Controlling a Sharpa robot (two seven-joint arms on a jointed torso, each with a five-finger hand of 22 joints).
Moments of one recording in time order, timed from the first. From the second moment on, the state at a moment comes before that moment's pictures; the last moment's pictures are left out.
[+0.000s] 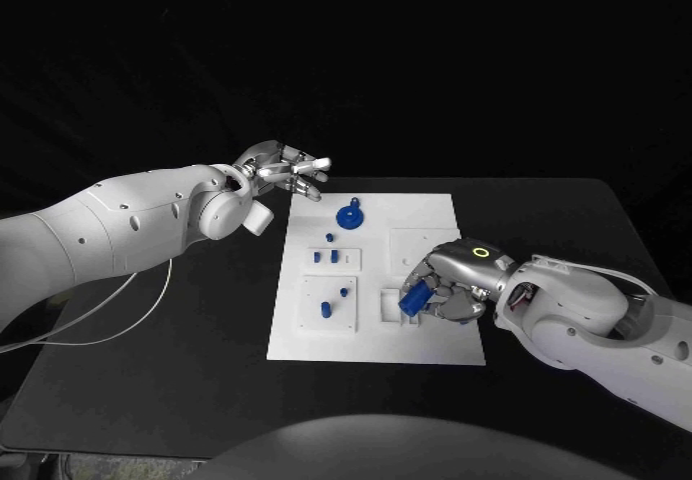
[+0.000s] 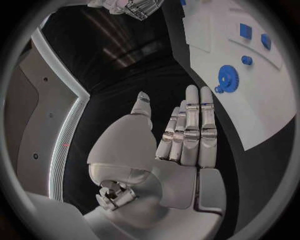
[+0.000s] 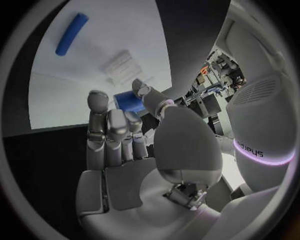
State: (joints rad) left arm 1.24 -0.72 -0.10 1.10 -0.32 -0.02 0.26; left_hand 1.24 0.00 -0.15 0.11 0.05 0.95 0.16 0.06 0.06 1.13 0.12 0.06 0.06 1.41 0.05 0.07 0.24 0.06 1.25 0.03 0.08 0.20; right arm 0.93 -0.91 0.11 1.77 -1.82 -0.15 -0.06; right_hand 1.27 -0.16 0.58 -0.23 0.05 1.20 0.05 0.06 0.12 1.27 -0.02 1.08 1.17 1.46 -0.08 1.03 1.20 0.07 1.47 -0.10 0.45 1.31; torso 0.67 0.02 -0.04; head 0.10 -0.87
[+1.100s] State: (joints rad) left arm 1.24 -0.71 -0.10 1.10 -0.32 -0.02 0.25; left_hand 1.24 0.02 -0.16 0.11 0.05 0.95 0.16 0.06 0.06 1.13 0.12 0.06 0.06 1.41 0.05 0.07 0.24 0.06 1.25 0.03 0.08 0.20; right arm 1.01 -0.77 0.00 1.64 -1.92 -0.11 0.00; right_hand 1.38 -0.13 0.65 -0.28 0.05 1.15 0.03 0.06 0.07 1.03 -0.03 0.94 1.04 1.30 -0.08 0.94 1.16 0.07 1.37 -0.11 0.33 1.31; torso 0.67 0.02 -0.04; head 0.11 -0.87
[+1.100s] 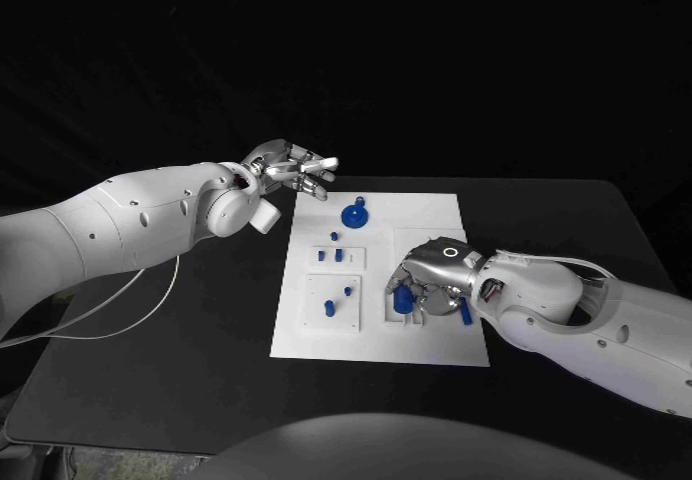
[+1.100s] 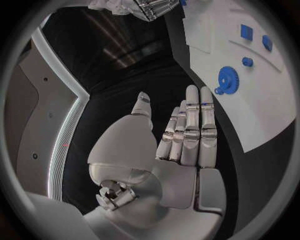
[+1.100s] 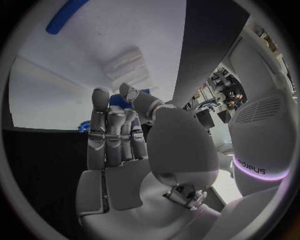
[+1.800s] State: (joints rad) left arm 1.24 -0.71 -0.10 1.10 -0.32 -0.02 0.25; left_hand 1.24 0.02 -0.16 0.10 0.05 0.95 0.16 0.06 0.06 1.13 0.12 0.06 0.06 1.41 0.05 0.07 0.24 0.06 1.25 0.03 0.08 0.20; right arm 1.02 -0.77 -0.01 1.65 -1.93 -0.04 0.01; right_hand 1.38 -0.14 0.68 -0.28 0.05 1.14 0.03 0.06 0.07 0.98 -0.02 1.00 0.92 1.25 -0.08 0.96 1.10 0.10 1.30 -0.10 0.45 1.31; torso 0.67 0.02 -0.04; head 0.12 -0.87
